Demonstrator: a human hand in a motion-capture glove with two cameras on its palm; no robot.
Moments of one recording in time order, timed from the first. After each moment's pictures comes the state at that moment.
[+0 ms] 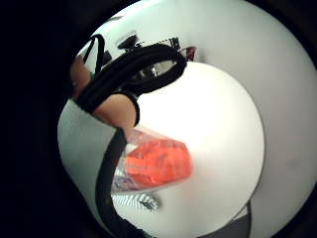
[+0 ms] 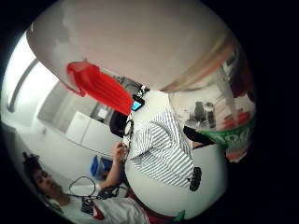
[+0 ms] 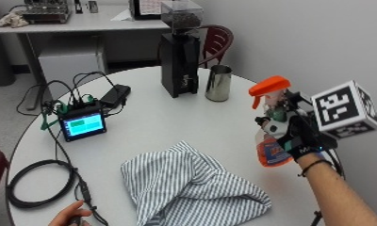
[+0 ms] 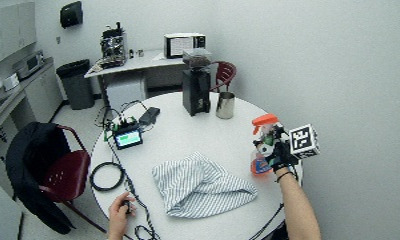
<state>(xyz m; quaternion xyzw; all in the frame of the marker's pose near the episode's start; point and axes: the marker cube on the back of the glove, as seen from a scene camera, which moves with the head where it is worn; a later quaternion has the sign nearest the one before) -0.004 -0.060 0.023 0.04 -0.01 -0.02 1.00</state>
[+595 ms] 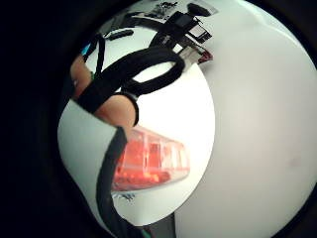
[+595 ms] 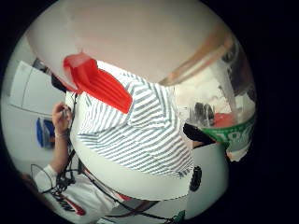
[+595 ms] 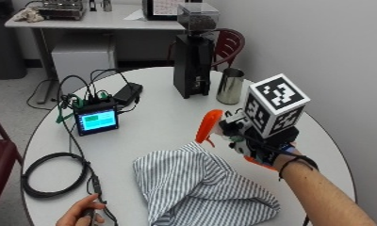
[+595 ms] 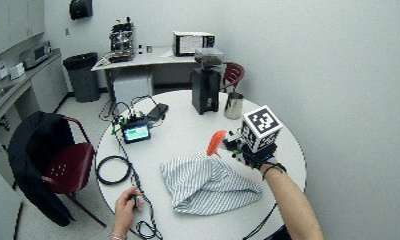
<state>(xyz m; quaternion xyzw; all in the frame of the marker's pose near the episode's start) -0.070 -0.056 0.067 -0.10 0.29 -0.19 0.93</state>
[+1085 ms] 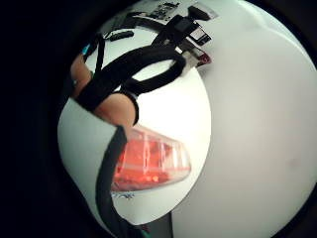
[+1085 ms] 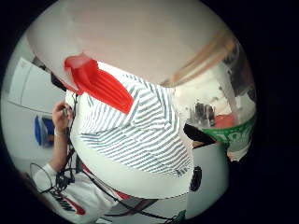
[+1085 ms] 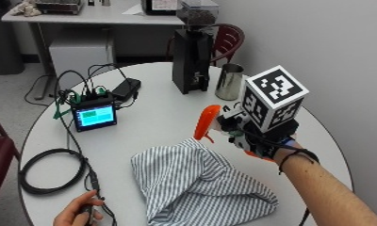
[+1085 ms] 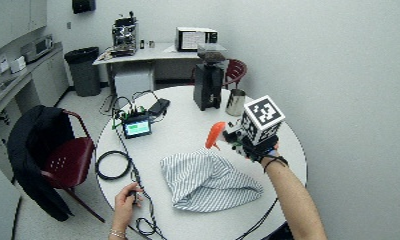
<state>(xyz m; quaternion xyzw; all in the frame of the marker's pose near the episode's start) -0.085 -0.061 0.060 -0.10 0.31 -0.21 0.92</state>
